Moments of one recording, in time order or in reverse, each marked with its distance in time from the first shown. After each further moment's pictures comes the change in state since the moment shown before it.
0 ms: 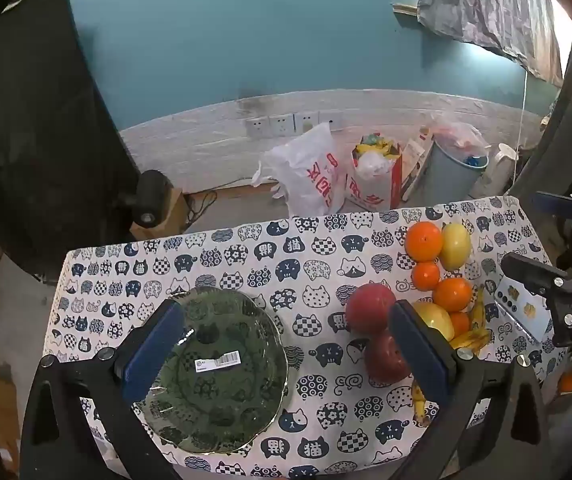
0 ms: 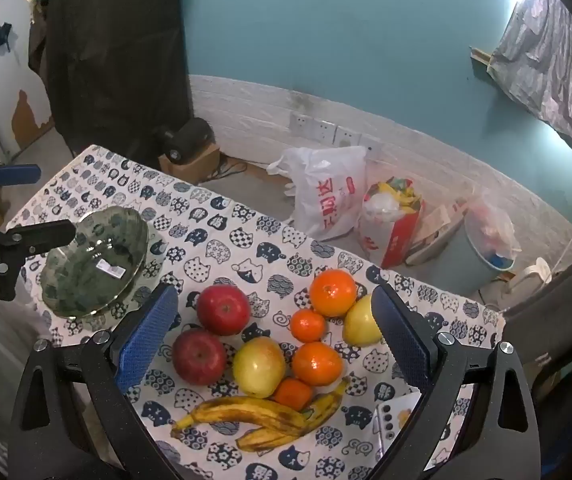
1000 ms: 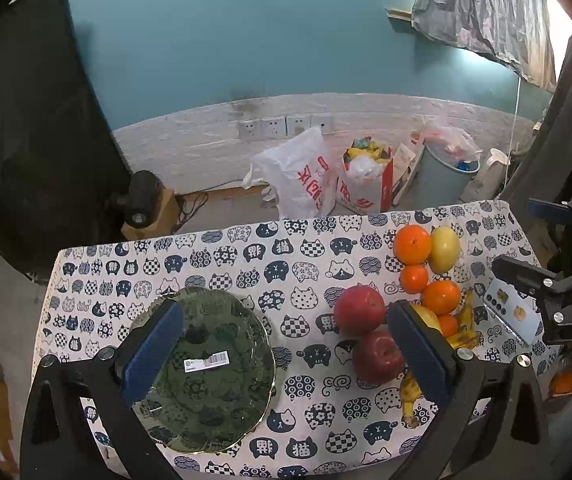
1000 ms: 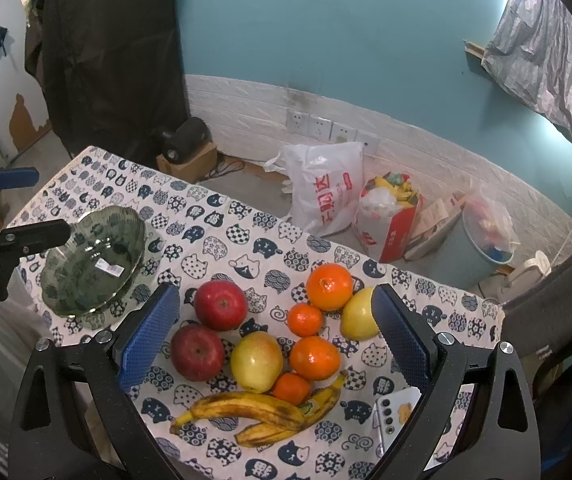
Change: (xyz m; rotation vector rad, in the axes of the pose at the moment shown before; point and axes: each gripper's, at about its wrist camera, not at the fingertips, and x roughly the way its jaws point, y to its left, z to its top) left arm -0.004 0.001 0.002 -0.009 -0.005 -0.041; right arm -0.002 -0.005 -0.004 0.010 0.008 0.001
